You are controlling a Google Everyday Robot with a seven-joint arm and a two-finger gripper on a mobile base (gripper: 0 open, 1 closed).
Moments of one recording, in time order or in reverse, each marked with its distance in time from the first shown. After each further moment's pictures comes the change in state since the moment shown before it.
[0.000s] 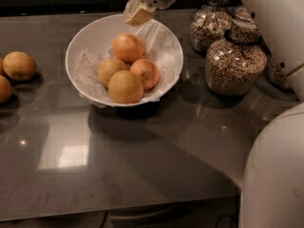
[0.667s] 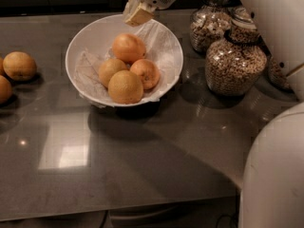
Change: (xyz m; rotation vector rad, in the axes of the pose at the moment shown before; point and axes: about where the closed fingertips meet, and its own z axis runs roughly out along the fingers) arm 0.000 0.000 0.000 0.000 0.000 0.000
